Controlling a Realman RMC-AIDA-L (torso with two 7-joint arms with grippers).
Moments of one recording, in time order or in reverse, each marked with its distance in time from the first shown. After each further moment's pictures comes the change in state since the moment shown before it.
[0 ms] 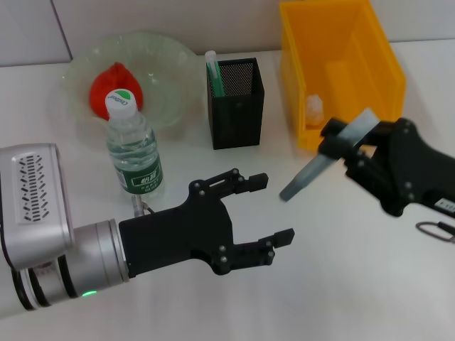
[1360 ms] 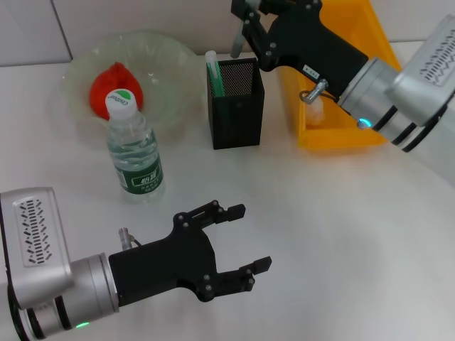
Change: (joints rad) left arm 0.004 -0.005 0.025 -0.176 -0.053 -0.006 0.155; right arm 0.407 0.014 0.079 0.355 0.261 0.568 -0.547
